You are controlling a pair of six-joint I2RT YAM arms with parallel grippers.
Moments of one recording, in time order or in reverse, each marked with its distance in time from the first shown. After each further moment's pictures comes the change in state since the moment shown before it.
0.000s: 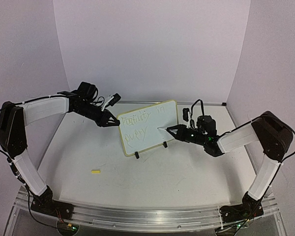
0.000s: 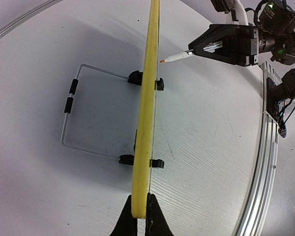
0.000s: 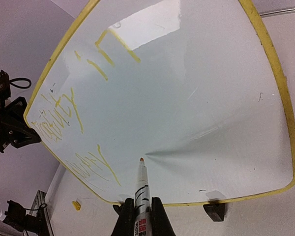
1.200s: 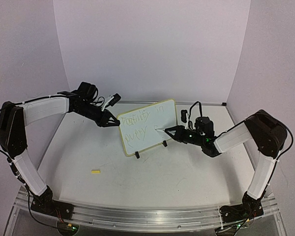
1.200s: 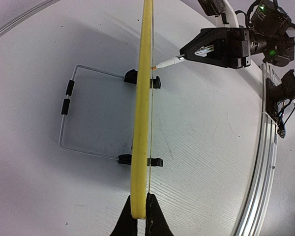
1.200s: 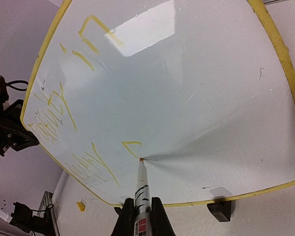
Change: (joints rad) left arm -0.001 0.000 0.000 -0.002 0.001 -0.006; right arm -0.014 0.081 0.024 0.065 -0.045 0.051
